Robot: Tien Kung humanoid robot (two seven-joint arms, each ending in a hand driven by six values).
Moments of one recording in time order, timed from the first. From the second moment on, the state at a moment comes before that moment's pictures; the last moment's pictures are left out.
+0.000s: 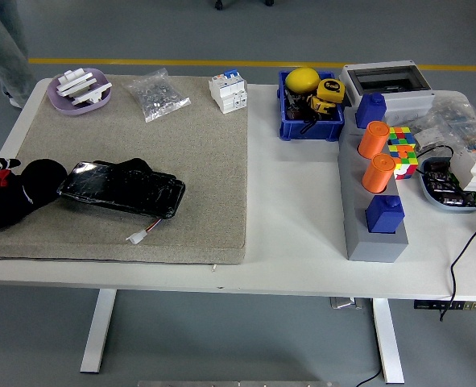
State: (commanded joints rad) left arm -0.36 0.59 -1.37 -1.09 1.81 -0.16 0.23; right arm 0.07 -0.44 0.21 0.36 0.04 0.04 -0.09
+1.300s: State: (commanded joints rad) left arm -0.44 0.52 -1.20 -0.91 1.79 -0.14 0.22; right arm 0.08 -0.45 0.20 0.37 0.04 0.04 -0.09
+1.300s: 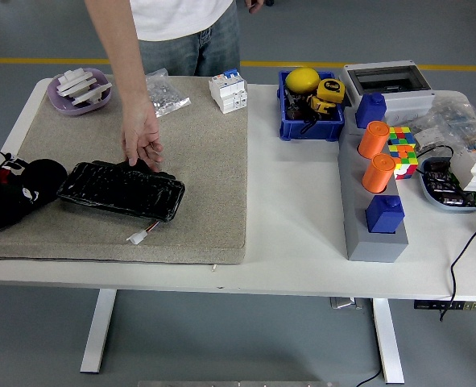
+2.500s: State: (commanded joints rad) left arm -0.42 0.51 -1.21 -0.91 1.88 0.02 0.19; right arm 0.08 -0.45 0.21 0.37 0.04 0.03 -0.09
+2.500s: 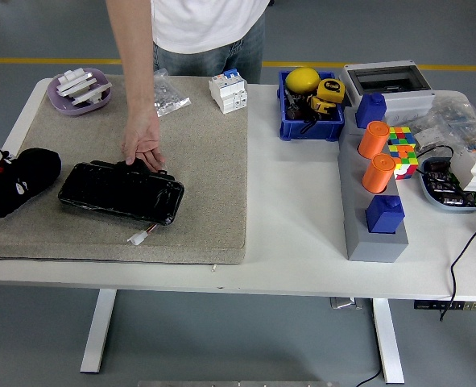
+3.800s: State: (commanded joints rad) left arm -0.33 0.45 -1.08 -1.31 1.94 0.00 0.31; right arm 0.08 -0.45 0.20 0.36 0.05 0.04 -0.09
